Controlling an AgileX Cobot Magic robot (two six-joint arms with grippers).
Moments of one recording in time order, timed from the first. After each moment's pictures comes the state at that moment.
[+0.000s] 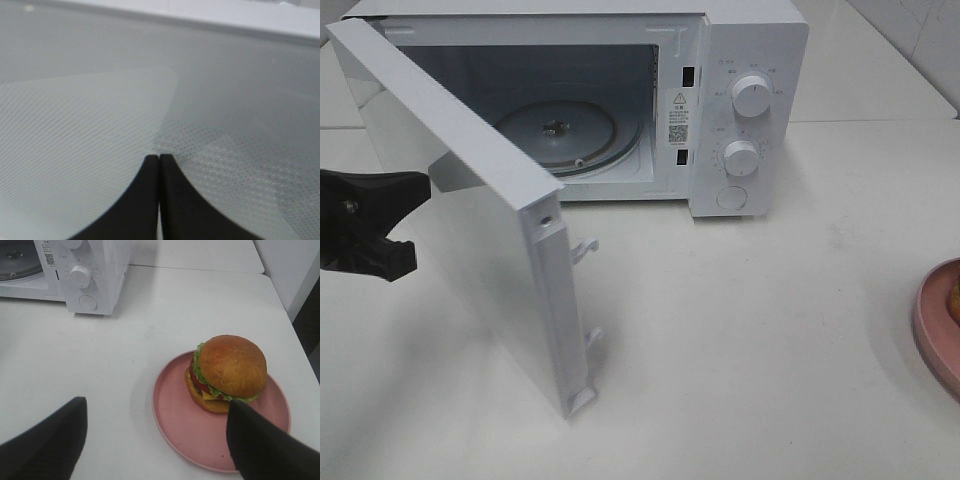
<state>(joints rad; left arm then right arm) -0.28 1.42 -0.30 0.45 -0.83 -0.28 0.07 0.00 -0.50 -0.05 1.00 0.03</state>
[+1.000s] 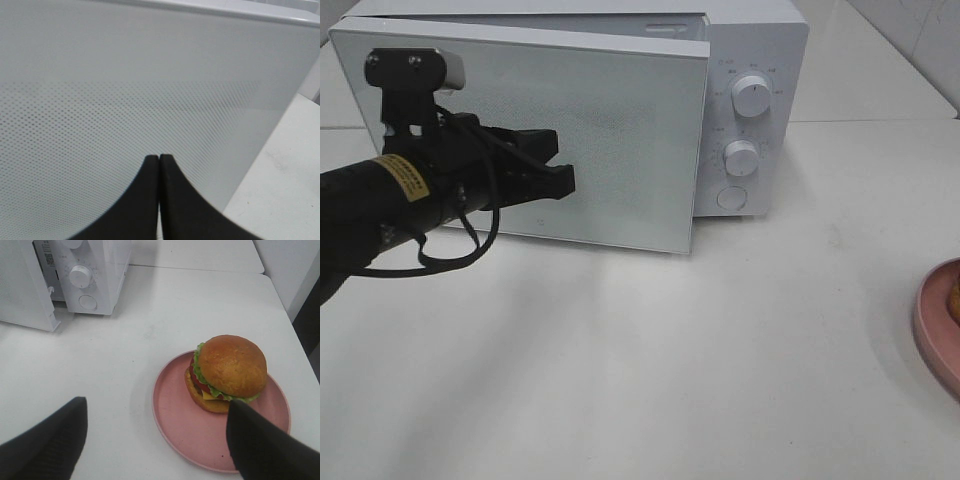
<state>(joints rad) -0.60 1.73 -0.65 0.03 -0.77 -0.21 0.07 0.00 -0.50 -0.05 1.00 0.03</state>
